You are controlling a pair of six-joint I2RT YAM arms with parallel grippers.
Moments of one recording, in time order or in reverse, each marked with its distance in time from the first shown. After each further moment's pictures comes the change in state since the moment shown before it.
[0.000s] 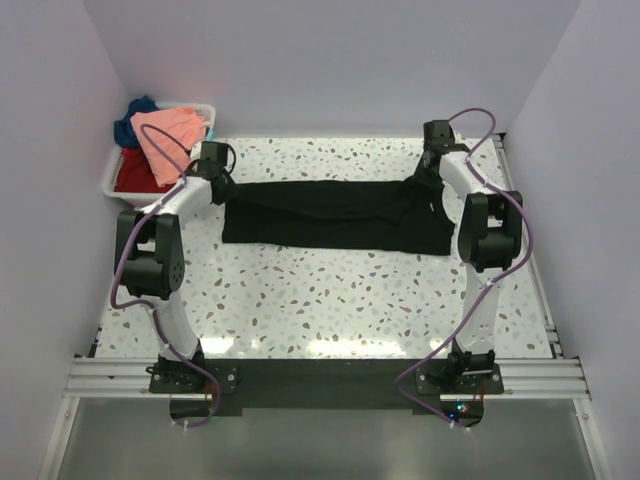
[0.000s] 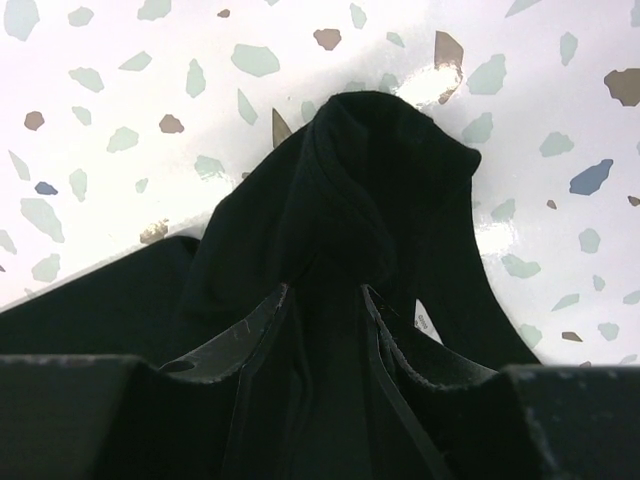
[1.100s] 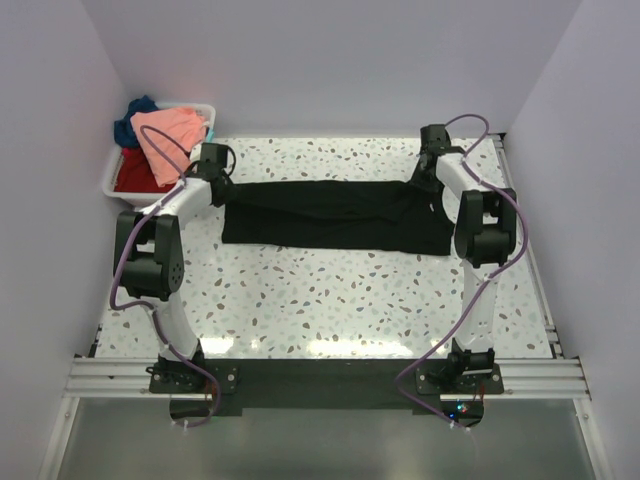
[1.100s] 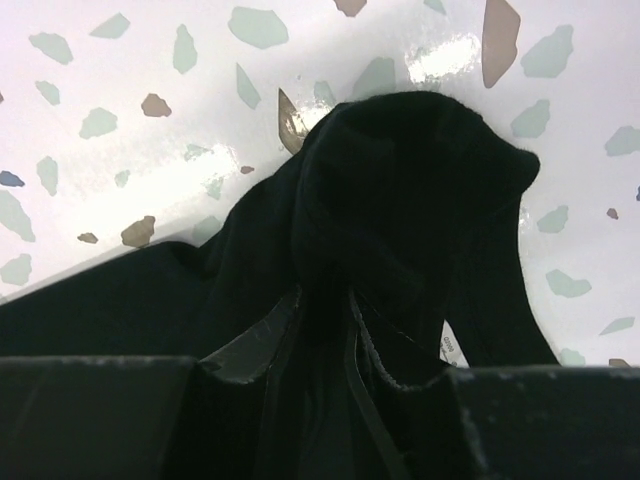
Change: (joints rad) left arm 0.000 -0.010 -0.016 -0.008 -0.008 0.000; right arm 0.000 0.065 0.030 -0.010 -0.048 0.000
